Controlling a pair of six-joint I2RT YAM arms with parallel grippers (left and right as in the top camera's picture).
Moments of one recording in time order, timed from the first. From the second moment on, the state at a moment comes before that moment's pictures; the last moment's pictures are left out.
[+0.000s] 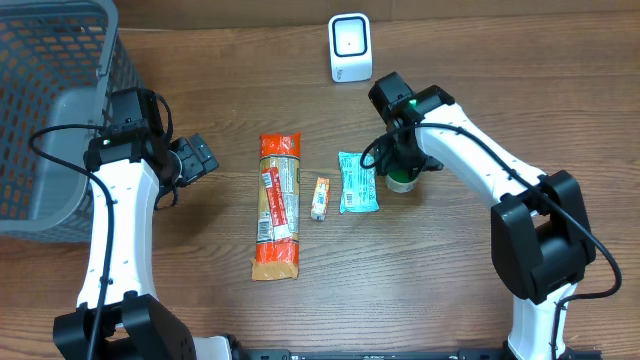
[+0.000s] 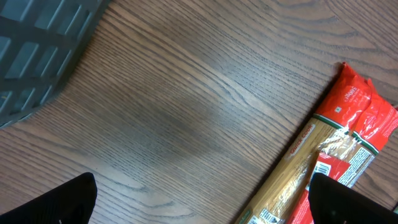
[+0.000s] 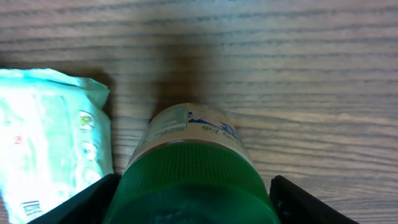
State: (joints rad) left arm 0.23 1.55 1.30 -1.01 -0.05 -0.36; right arm 0.49 2.06 1.62 -1.05 0.09 0.41
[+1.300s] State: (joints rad) left arm 0.23 1.55 1.30 -1.01 -0.05 -0.36; right arm 0.48 2.08 2.14 -1.37 -0.01 0.38
